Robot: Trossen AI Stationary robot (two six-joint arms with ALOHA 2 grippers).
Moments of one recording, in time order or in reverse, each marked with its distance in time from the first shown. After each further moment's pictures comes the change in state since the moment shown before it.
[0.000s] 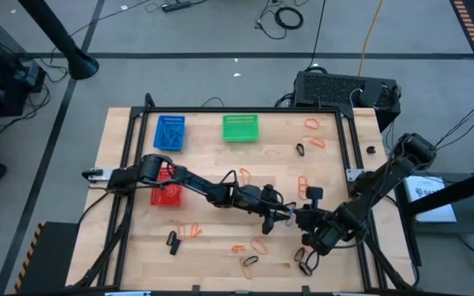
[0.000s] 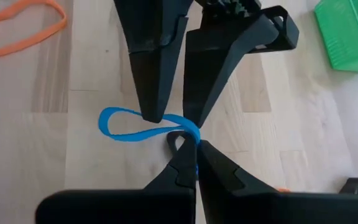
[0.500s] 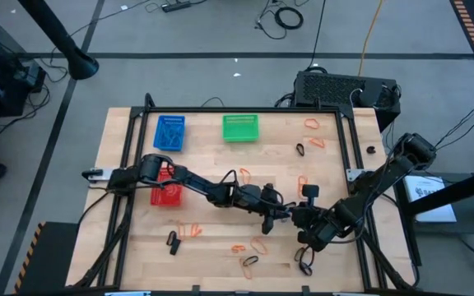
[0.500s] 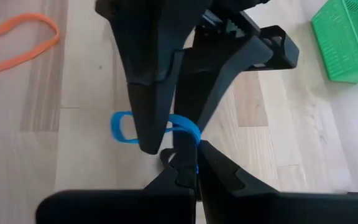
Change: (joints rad) left arm 0.000 0.000 0.000 0.003 0.003 0.036; right arm -0.054 0.000 0.001 0.063 -0.002 -0.079
